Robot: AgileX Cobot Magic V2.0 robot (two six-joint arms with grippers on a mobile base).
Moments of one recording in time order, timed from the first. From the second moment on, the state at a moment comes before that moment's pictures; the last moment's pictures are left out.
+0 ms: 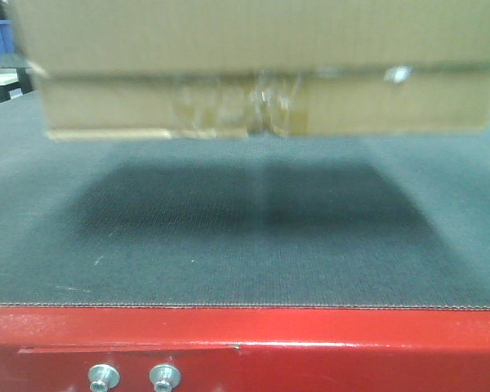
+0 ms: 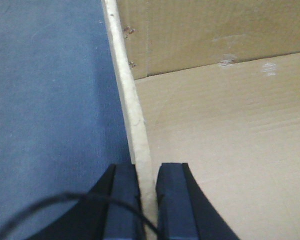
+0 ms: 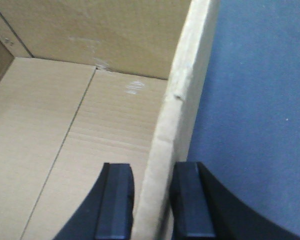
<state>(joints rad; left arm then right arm) -0.47 1.56 -1.76 0.33 1.02 -0.36 0.25 1.44 -1.52 0.25 0.82 -0.10</state>
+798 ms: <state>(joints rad) -0.47 1.69 -1.82 0.35 0.96 -0.35 0.24 1.52 -1.52 0.20 0.71 -0.10</state>
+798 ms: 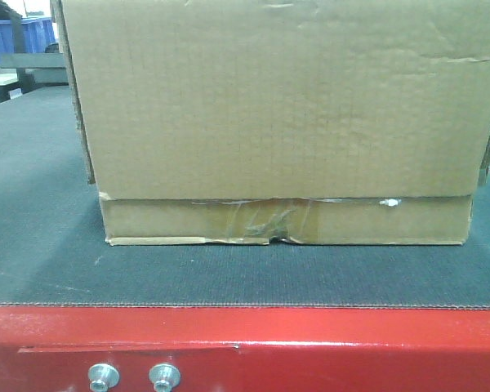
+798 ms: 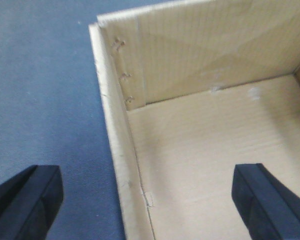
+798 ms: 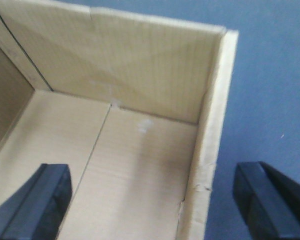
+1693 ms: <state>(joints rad) -0.07 1.09 -1.31 0.17 0.79 -0.14 0.07 0.97 -0.89 0.12 0.56 -0.10</state>
